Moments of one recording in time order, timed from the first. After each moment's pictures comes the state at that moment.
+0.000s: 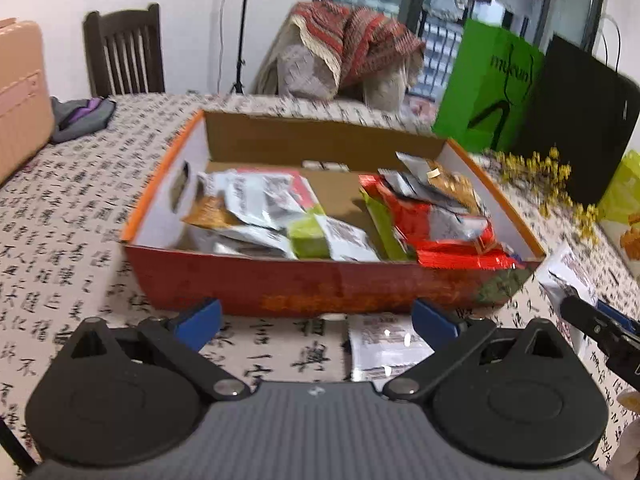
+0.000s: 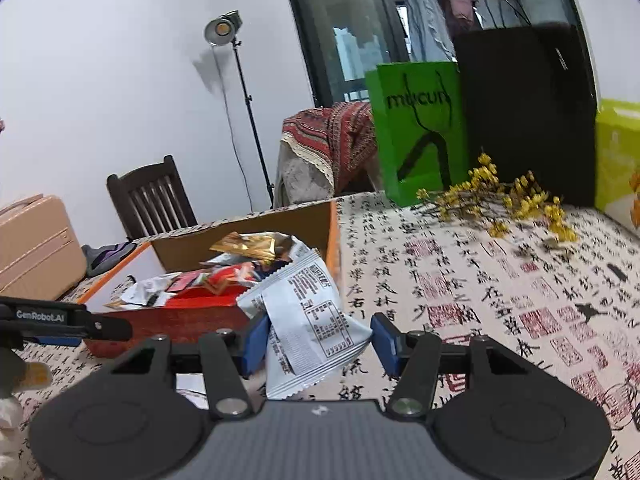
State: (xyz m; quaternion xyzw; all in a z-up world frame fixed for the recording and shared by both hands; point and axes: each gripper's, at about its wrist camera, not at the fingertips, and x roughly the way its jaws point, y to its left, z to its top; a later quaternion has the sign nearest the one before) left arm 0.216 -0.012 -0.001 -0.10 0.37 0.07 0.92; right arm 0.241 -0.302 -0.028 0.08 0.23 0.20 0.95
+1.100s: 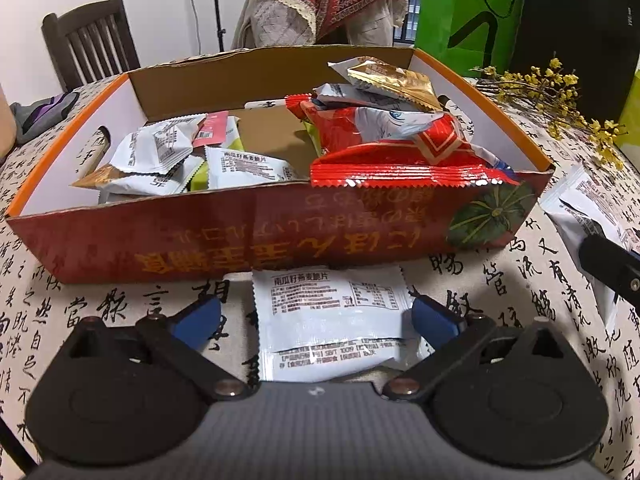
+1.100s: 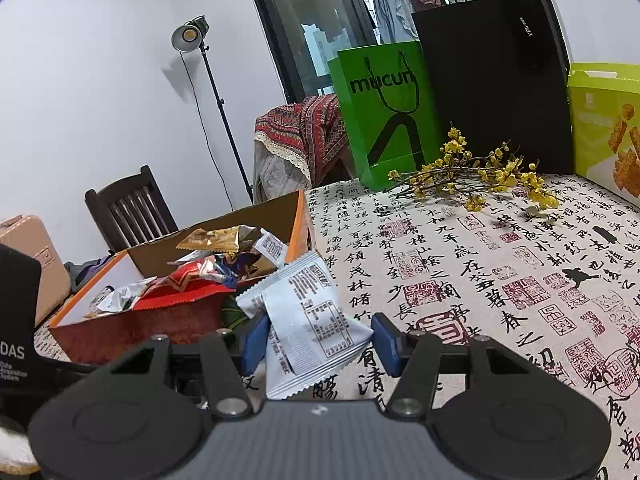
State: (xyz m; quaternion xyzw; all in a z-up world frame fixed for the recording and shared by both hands) left arm 0.258 -0.084 -0.050 -0.03 0.42 0.08 0.90; right arm 0.246 -0.313 -0.045 0.11 0.24 0.17 0.95
